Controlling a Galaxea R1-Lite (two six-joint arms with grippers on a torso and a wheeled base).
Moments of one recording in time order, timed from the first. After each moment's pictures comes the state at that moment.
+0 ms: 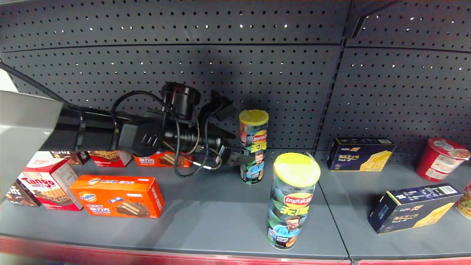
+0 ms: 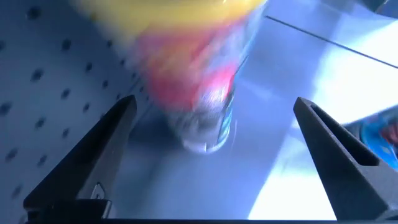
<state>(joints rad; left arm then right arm) -0.41 2.05 -1.46 -0.06 -0.54 0.35 0.13 0.55 -0.48 0.03 0.25 0.10</state>
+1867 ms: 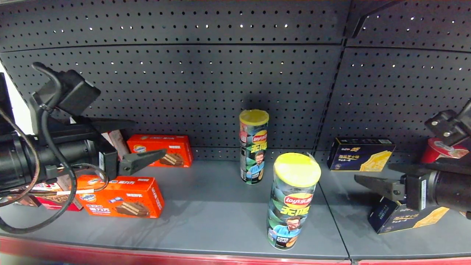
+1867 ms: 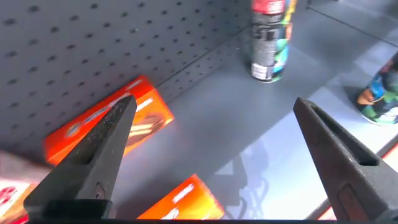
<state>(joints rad) -0.15 1.35 -0.83 -0.25 -0.39 0.31 0.40 1.23 -0.73 -0.12 0.02 0.03</state>
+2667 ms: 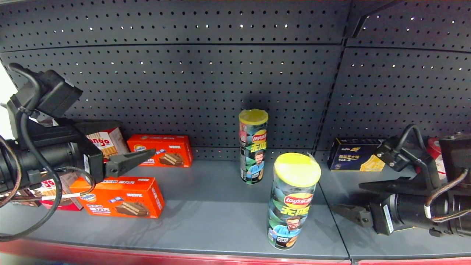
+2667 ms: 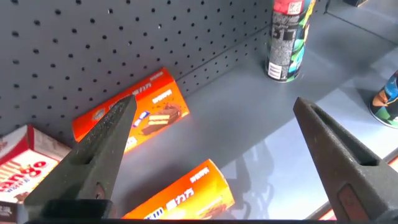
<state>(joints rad) -0.12 1.31 -0.80 -0.26 -0.38 0.30 0.50 1.35 -0.69 -0.12 0.01 -0.05</state>
